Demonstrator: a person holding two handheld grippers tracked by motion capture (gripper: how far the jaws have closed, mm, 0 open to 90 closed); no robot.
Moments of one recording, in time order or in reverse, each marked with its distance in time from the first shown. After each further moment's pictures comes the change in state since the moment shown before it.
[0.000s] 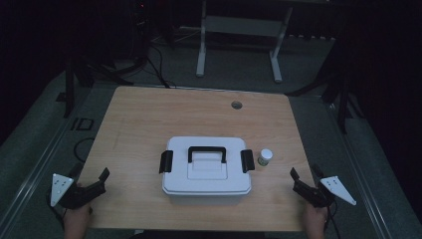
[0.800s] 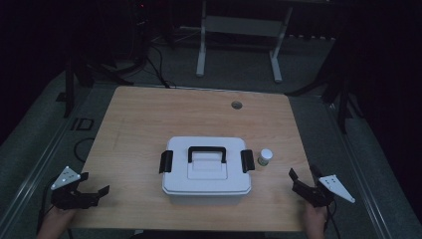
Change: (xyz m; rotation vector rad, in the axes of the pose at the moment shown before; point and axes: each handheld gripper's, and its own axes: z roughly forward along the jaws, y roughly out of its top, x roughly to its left) left arm 0.017 0.024 -0.003 0.580 -0.253 0.169; right arm 0.000 -0.001 0.003 0.045 0.012 0.006
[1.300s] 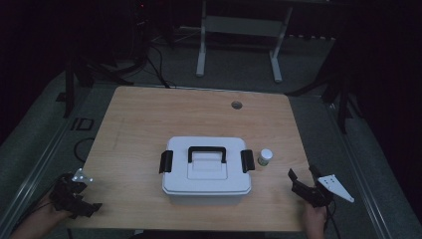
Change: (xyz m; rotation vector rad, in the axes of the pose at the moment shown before) left arm -0.008 0.022 -0.006 0.539 0.027 0.158; right arm 0.001 0.000 0.000 0.009 0.009 -0.003
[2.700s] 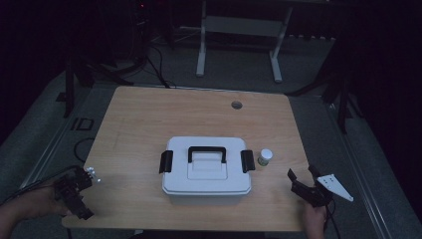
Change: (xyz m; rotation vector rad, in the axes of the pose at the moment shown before) left arm -0.003 0.039 -0.023 0.341 -0.179 0.210; right arm 0.000 -0.001 0.002 0.010 0.008 0.001
